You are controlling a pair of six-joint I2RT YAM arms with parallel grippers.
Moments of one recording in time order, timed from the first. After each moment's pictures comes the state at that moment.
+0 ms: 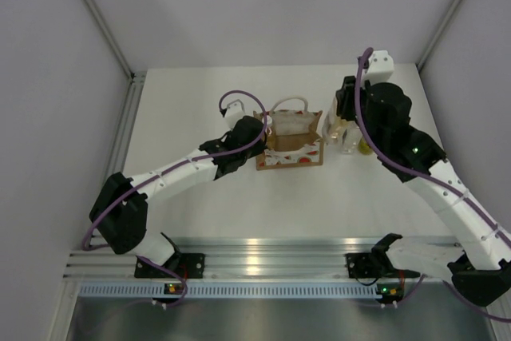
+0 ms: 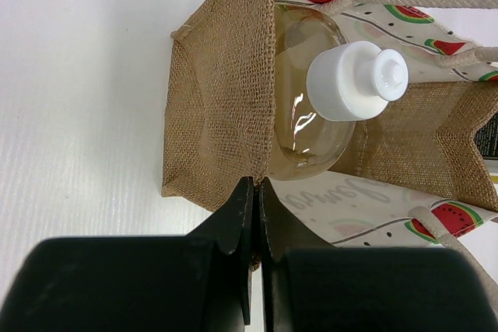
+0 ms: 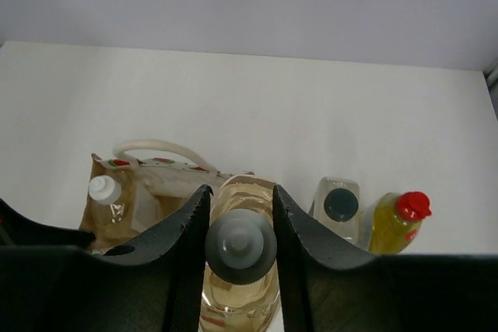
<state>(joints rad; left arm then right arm) -0.78 1.51 1.07 -0.23 -0.42 -0.94 0.64 1.10 1.35 -0.43 0.47 0.13</state>
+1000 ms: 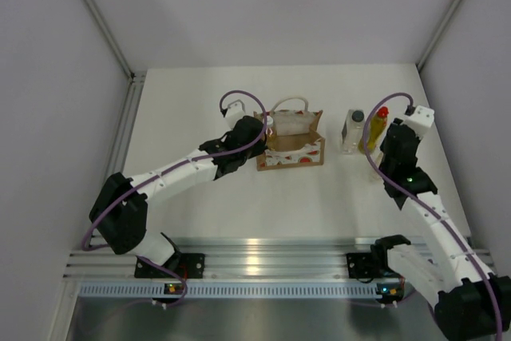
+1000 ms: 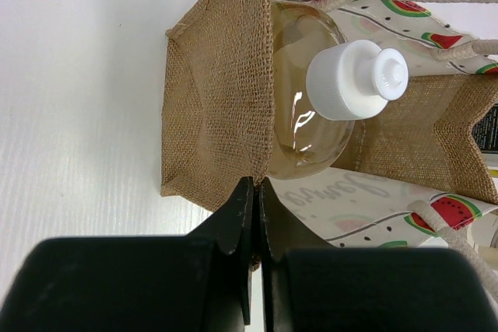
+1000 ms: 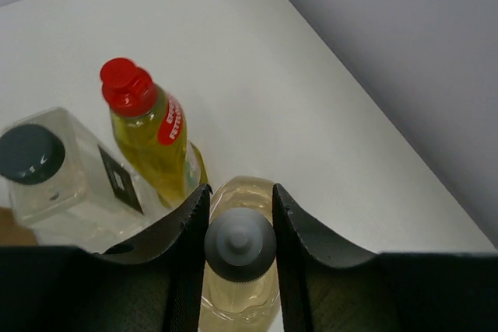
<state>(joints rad) -0.78 1.51 1.07 -0.23 -0.40 -0.94 0.21 0.84 0.67 -0.18 0.67 0.23</state>
